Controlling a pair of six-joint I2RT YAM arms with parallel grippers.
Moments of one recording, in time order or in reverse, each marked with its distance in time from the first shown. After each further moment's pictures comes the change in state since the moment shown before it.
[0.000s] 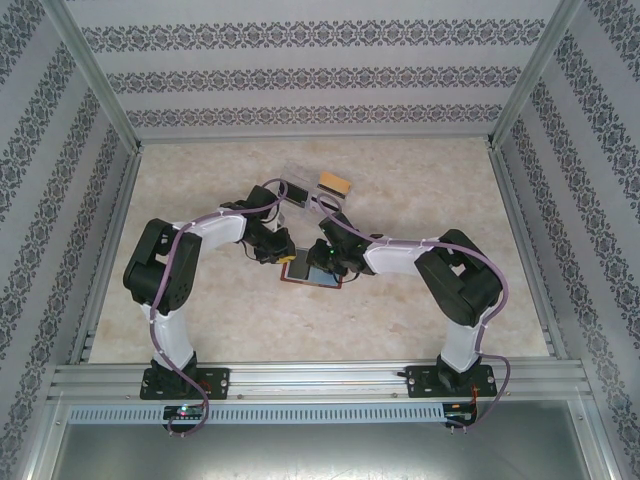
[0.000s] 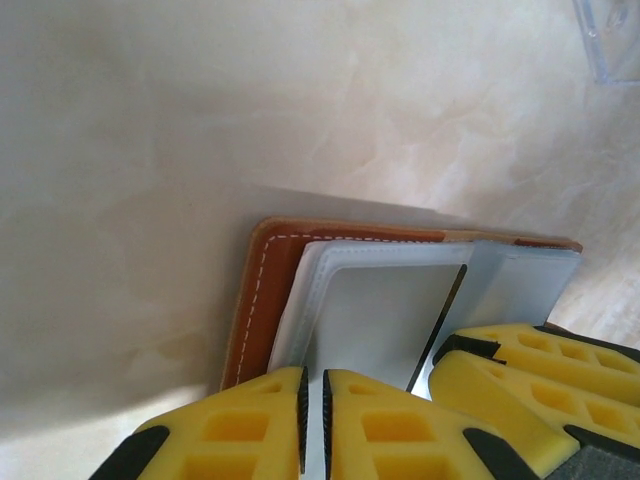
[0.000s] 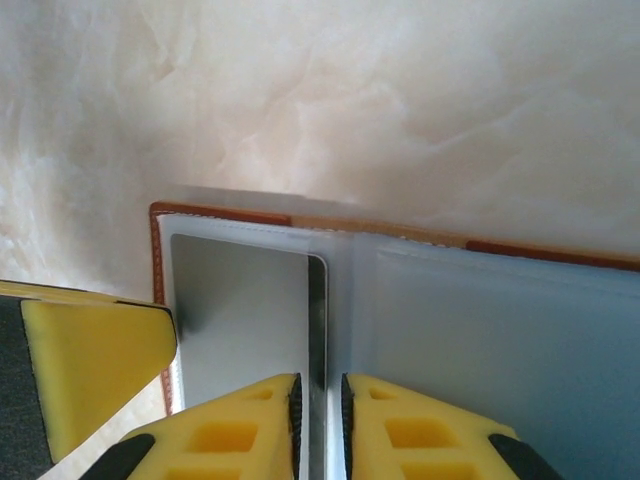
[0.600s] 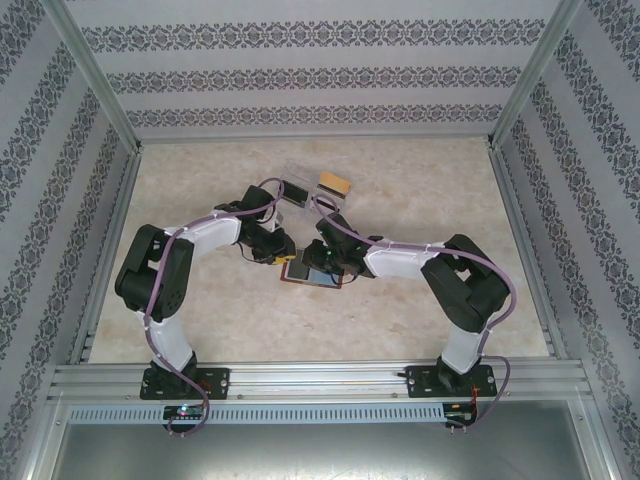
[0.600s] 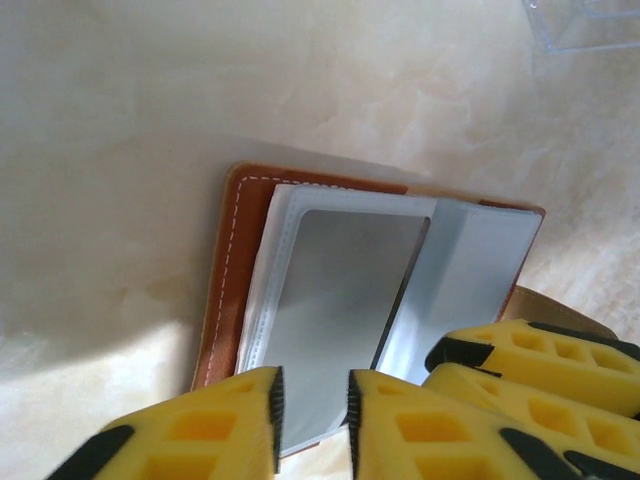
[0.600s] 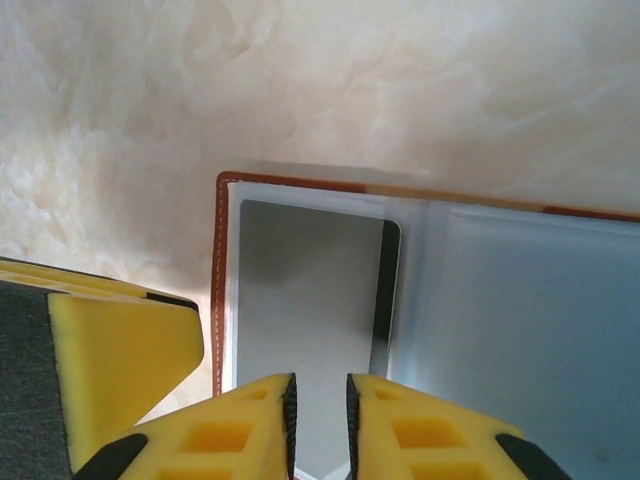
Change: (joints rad) left arm 0.007 -0.061 -0.037 0.005 0.026 0.013; right arm 0.032 -0.044 -0.005 0.001 0.022 -0.021
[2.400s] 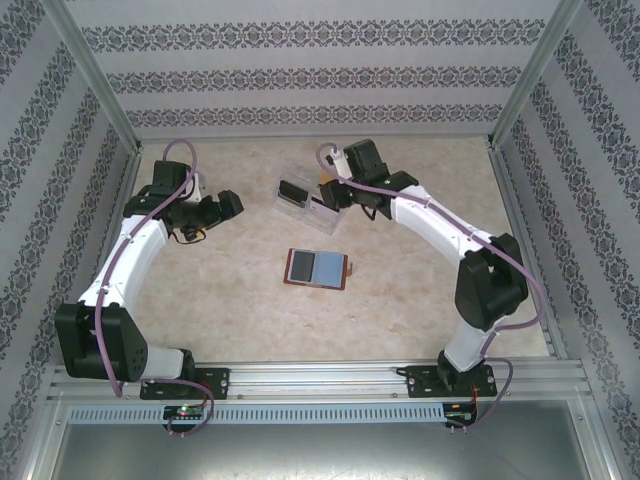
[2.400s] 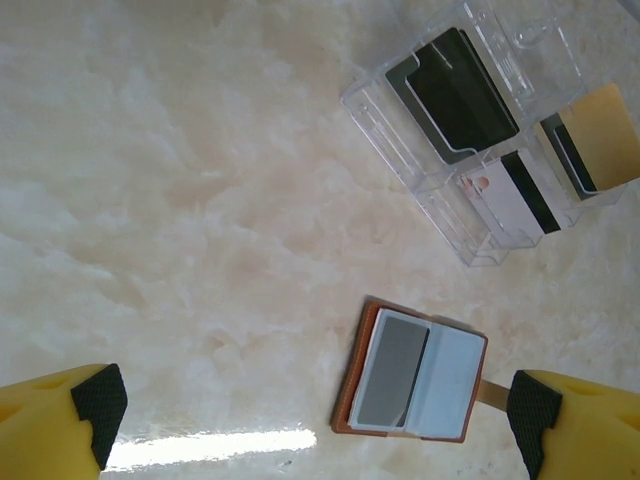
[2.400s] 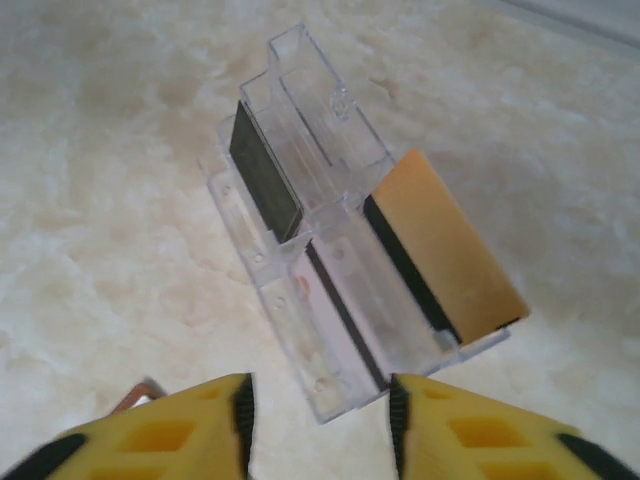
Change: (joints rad) left arm 0.360 -0.457 0.034 -0.244 -0.156 0.169; right arm -0.200 -0.078 0.457 -0.447 0.114 -0.829
